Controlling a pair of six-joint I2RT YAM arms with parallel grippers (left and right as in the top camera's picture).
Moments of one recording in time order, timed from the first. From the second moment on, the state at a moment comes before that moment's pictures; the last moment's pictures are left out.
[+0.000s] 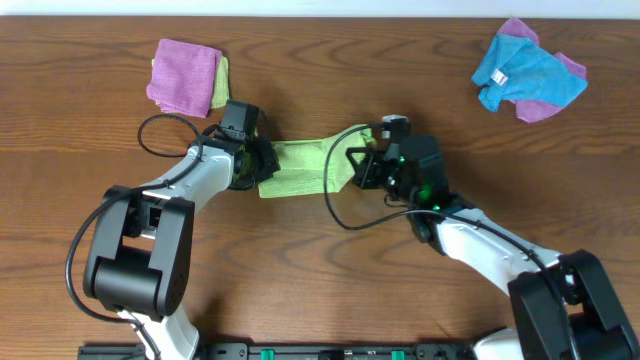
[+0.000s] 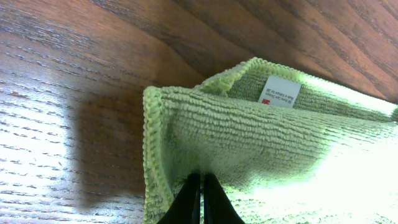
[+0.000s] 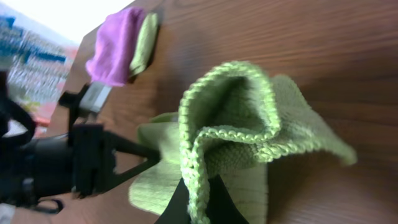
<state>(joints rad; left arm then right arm) -0.25 1.88 1.05 -0.38 0.21 -0.64 0.42 1.59 0.67 0.40 -0.31 0.65</state>
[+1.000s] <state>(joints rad) -0.25 1.88 1.07 -0.41 0.24 -0.64 0.62 1.79 0.88 0.31 -0.31 0.56</state>
